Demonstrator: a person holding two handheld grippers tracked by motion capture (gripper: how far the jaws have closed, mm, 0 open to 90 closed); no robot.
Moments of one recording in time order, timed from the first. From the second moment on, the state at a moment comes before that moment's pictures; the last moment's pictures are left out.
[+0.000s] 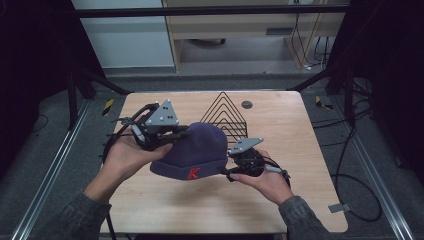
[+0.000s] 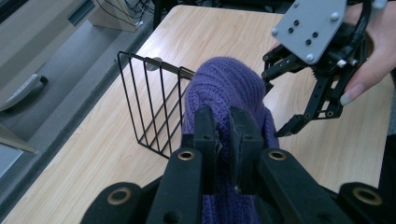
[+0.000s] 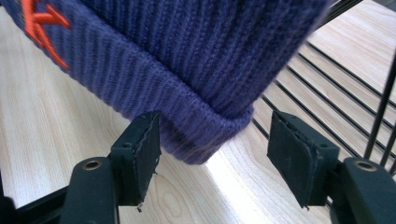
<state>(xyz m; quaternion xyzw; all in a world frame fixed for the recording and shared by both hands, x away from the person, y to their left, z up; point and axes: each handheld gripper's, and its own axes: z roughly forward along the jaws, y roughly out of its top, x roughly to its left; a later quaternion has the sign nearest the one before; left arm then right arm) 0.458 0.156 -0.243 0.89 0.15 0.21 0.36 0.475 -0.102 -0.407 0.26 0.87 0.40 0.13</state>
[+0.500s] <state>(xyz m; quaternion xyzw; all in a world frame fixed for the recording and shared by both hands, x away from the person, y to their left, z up) 0.462 0.153 -0.235 0.89 0.16 0.21 0.38 0.475 -0.100 -0.396 0.23 0.87 0.41 0.12</state>
